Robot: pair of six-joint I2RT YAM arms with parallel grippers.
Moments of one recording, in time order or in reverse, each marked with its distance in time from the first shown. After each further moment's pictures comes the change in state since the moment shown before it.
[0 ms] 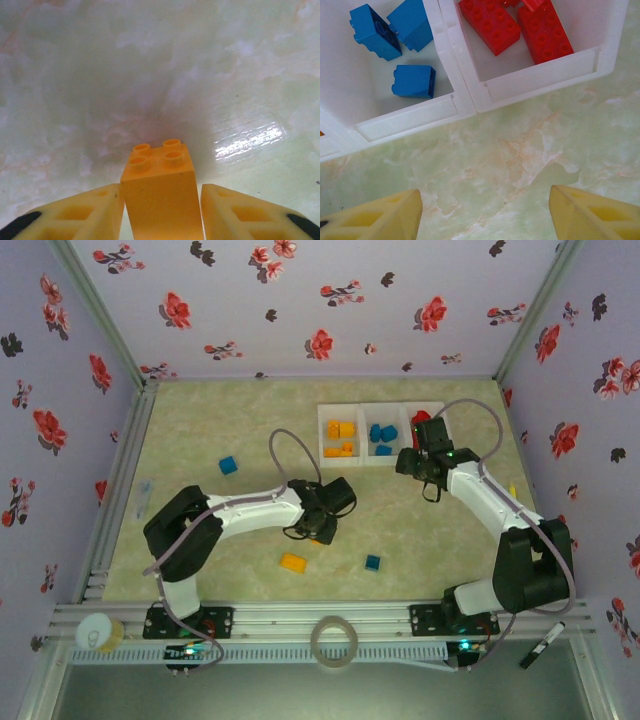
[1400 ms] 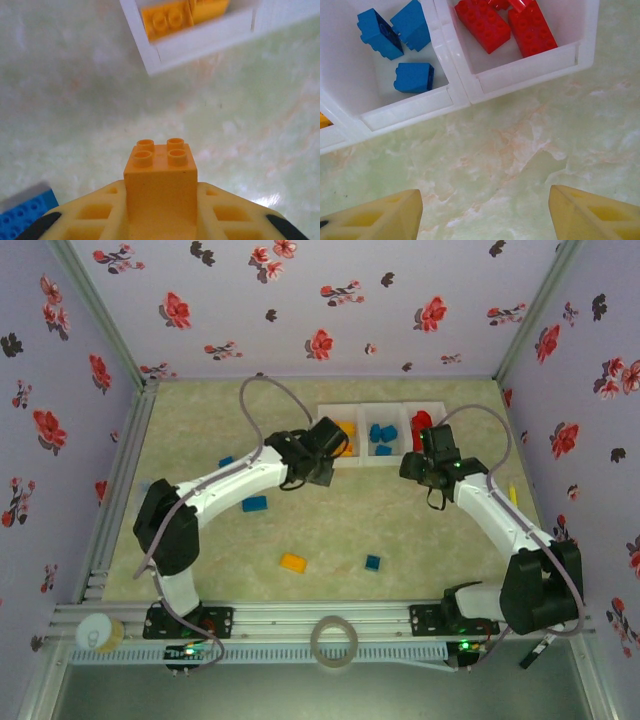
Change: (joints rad) left arm 0.186 -0.020 0.347 -0.085 -0.145 0.143; right arm 0.000 -0.113 -0.064 -0.009 0.008 0.006
